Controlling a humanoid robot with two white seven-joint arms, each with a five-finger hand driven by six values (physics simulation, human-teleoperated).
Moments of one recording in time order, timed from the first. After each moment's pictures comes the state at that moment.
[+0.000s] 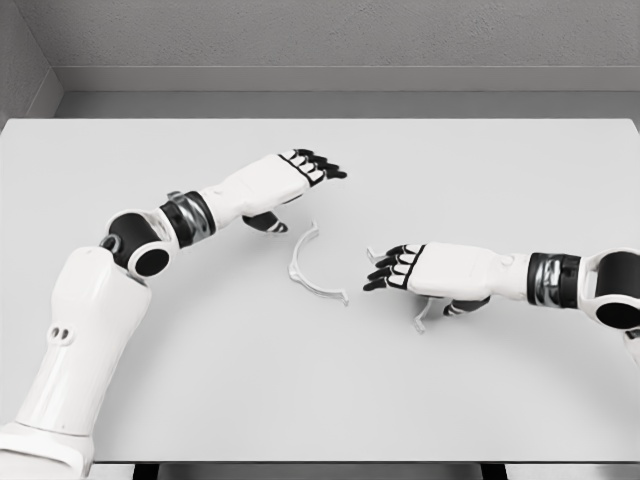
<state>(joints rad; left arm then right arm) -0.49 0.14 -0.25 -1.31 -0.94 -0.61 -0.46 -0.40 -0.72 0.54 -1.66 0.49 -0.61 0.61</state>
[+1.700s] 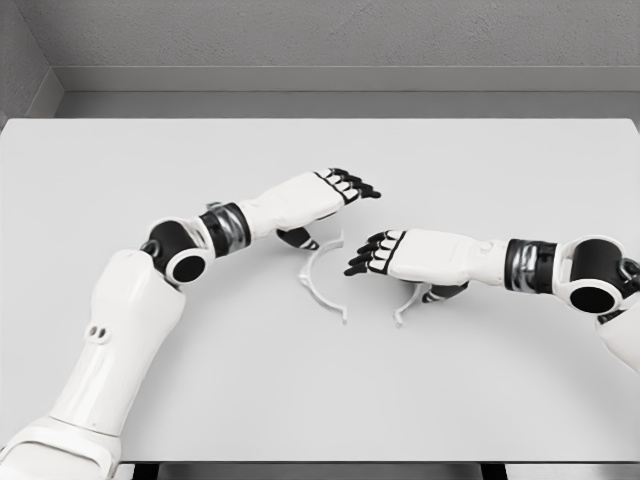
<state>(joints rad) -0.51 0.07 -0.32 -1.25 -0.94 -0.61 -0.46 -0.45 -0.64 0.56 -1.59 0.50 -0.61 0.61</state>
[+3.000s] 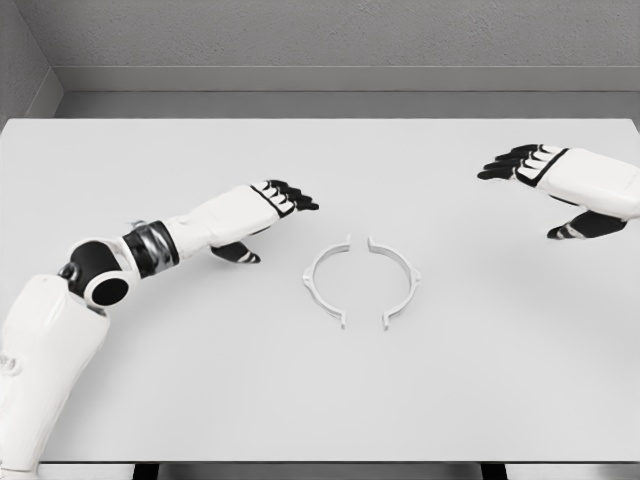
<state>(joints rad) -0.40 0.29 -0.31 -1.41 -0.79 -0.61 -0.47 -0.31 -0.91 0.14 -1.58 0.20 -0.61 0.61</state>
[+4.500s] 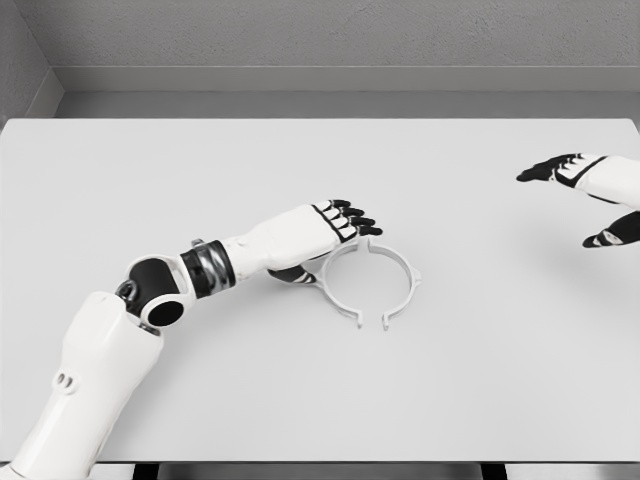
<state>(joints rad) -0.35 0.17 -0.37 -1.50 -0.86 -0.61 -0.46 -0.35 -1.01 0.26 -1.47 0.09 -0.61 0.61</state>
